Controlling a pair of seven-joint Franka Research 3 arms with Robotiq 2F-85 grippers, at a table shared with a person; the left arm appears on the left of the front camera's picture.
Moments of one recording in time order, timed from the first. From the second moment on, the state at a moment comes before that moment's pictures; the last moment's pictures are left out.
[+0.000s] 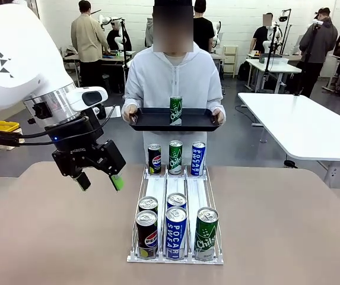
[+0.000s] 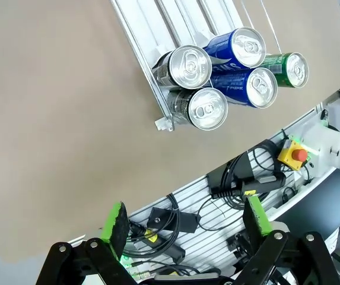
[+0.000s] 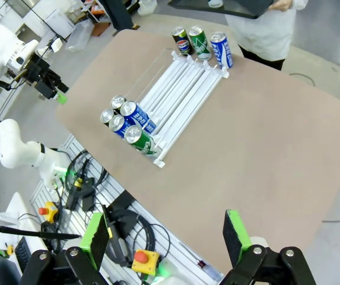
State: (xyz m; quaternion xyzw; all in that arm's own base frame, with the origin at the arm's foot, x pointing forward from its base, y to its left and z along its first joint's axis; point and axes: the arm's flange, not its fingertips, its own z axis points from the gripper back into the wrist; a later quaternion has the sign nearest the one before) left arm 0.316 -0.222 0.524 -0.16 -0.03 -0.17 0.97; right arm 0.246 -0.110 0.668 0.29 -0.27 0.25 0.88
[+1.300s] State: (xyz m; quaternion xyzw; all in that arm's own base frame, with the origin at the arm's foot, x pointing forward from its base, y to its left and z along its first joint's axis) left arm 0.273 -0.346 0.500 0.00 -0.04 -0.14 0.99; right arm 0.246 -0.110 0.668 0.29 -0.27 0.25 0.88
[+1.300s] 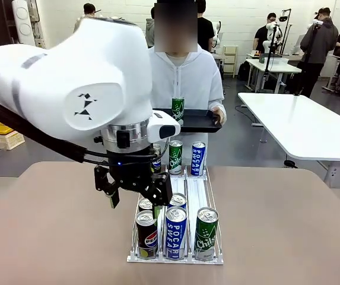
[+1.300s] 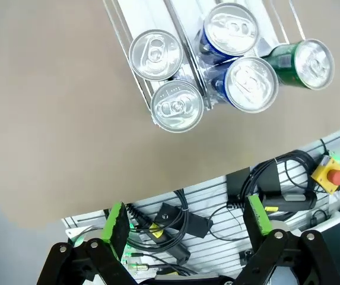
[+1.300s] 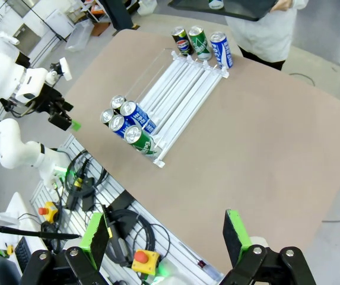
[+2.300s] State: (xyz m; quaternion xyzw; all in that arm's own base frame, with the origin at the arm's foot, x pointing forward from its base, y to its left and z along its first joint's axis) left arm 0.303 -0.360 0.438 0.01 -0.03 -0.11 0.99; right arm 0.246 -0.110 0.668 0.29 -0.27 0.25 0.88
